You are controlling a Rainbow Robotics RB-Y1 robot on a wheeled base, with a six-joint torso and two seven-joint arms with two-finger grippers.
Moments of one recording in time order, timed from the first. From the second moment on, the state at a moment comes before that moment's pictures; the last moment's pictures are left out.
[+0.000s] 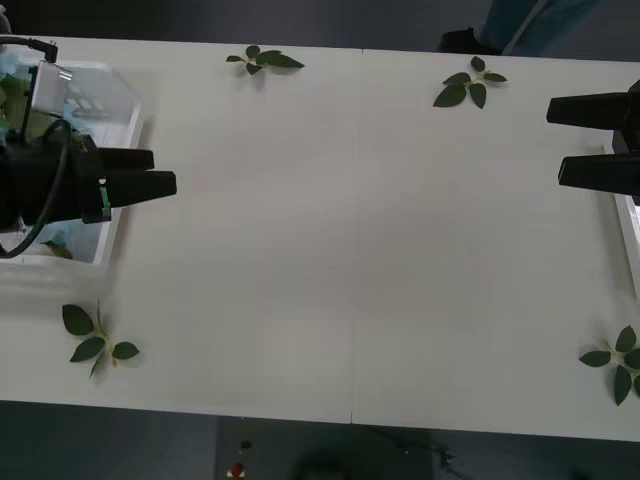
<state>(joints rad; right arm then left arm) -0.15 -1.20 -0.05 -1.84 -2.48 1.07 2.67 -0.14 1.09 -0.07 -1.92 2.08 0.82 -2.18</state>
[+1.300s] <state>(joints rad) -0.15 -1.20 -0.05 -1.84 -2.48 1.07 2.67 -0.50 0.96 -0.40 -1.98 2.22 0.74 -2.36</state>
